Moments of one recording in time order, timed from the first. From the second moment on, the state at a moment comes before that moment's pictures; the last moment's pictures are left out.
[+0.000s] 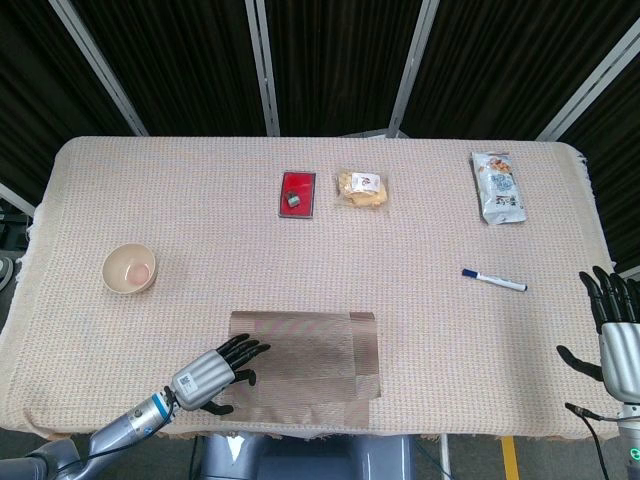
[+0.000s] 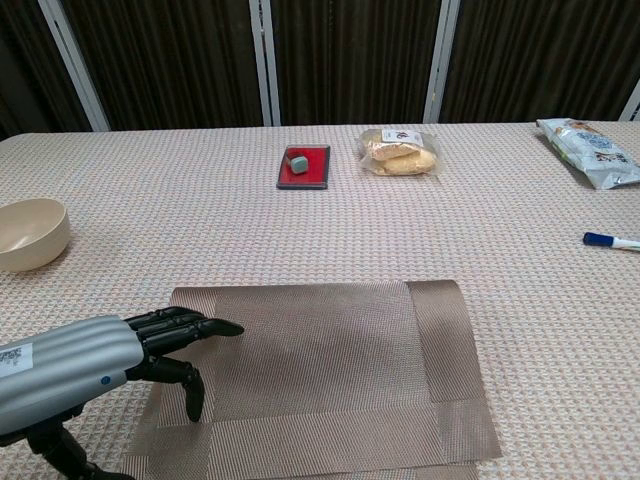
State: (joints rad) left arm -0.50 -1.62 0.23 -1.23 1.90 1.21 -0.16; right arm 0.06 -1.02 0.11 -1.72 -1.48 1.54 -0.11
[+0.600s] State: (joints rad) left arm -0.51 -1.64 0.24 -1.20 1.88 1.20 -0.12; right arm 0.06 -1.02 0.11 -1.72 -1.47 1.54 -0.11
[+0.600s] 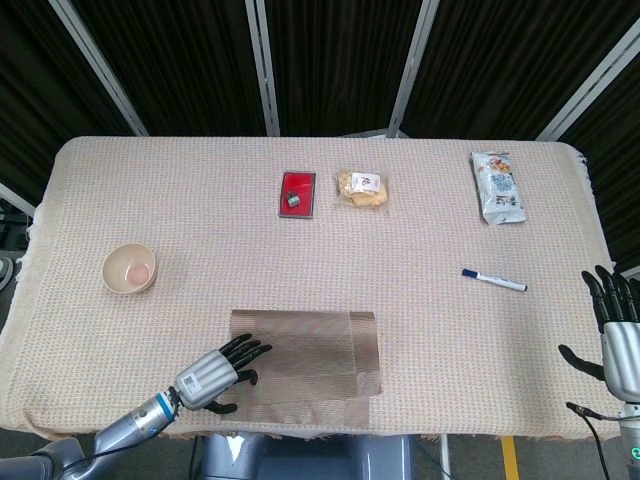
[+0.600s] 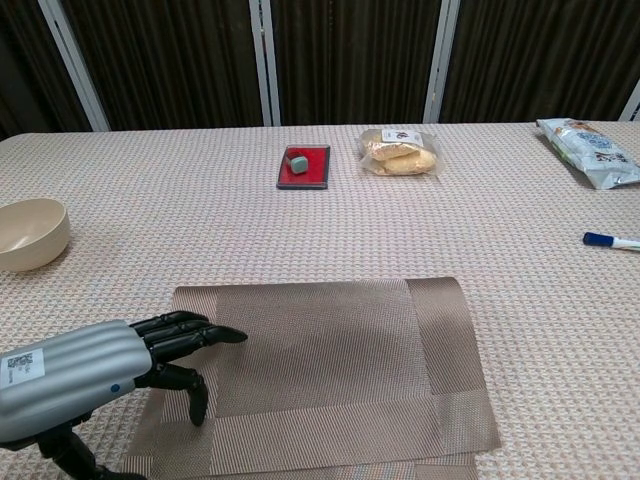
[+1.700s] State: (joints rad) left arm -0.52 -1.65 0.24 -1.21 1.86 1.19 -0.09; right arm 0.06 -1.01 0.12 -1.72 -1.47 1.55 -0.09
